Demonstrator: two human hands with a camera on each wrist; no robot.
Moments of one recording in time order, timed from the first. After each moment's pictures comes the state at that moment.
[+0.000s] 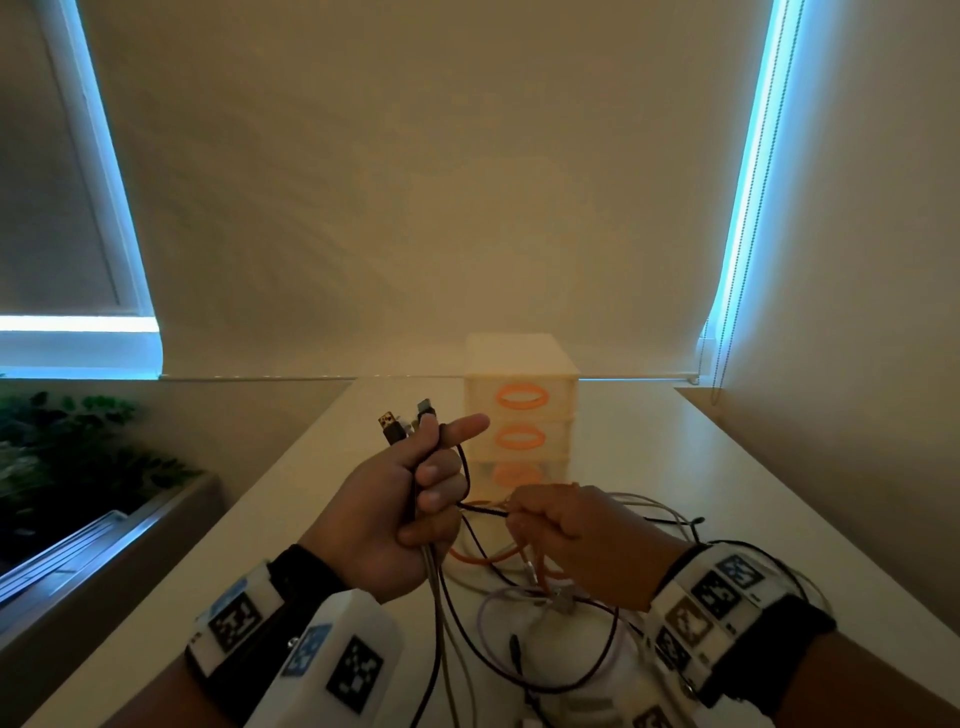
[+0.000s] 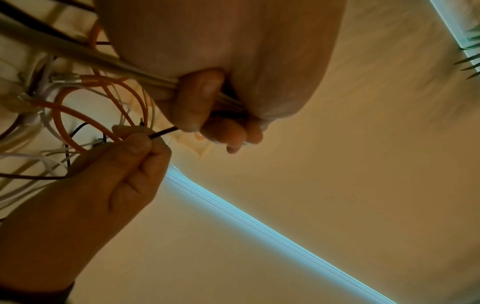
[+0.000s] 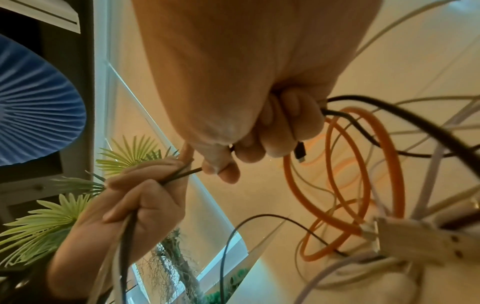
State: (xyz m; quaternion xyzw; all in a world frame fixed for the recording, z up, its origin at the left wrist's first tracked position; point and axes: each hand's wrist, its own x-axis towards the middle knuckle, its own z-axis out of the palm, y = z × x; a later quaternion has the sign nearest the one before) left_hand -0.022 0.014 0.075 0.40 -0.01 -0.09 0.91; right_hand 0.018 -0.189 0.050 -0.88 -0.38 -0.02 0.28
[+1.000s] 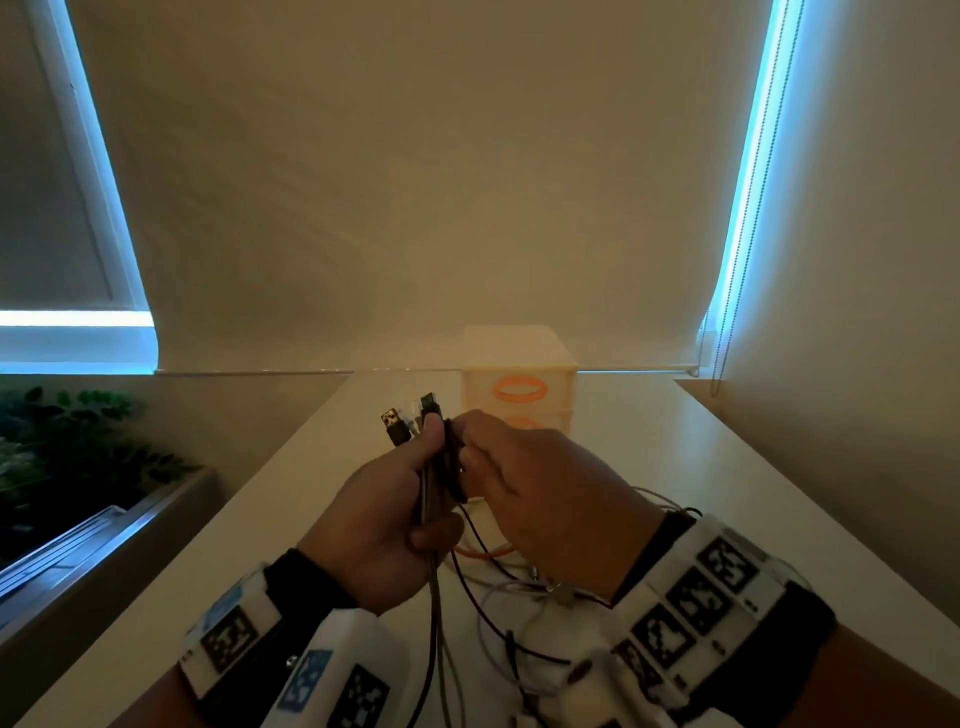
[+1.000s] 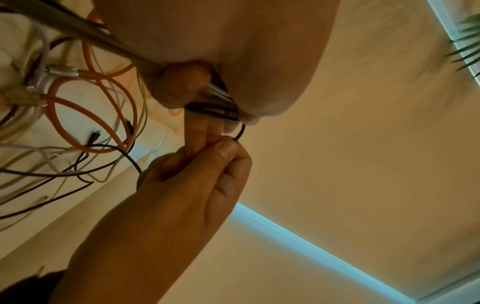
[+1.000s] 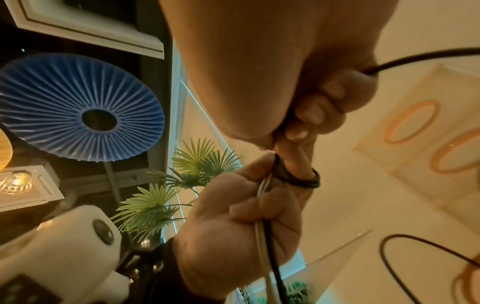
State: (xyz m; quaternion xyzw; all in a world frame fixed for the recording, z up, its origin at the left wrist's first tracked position) left_hand -0.025 0.004 0.073 0.46 0.02 -0.08 0.89; right_hand -0.012 -0.150 0.097 -0.87 -0.39 -0.16 0.25
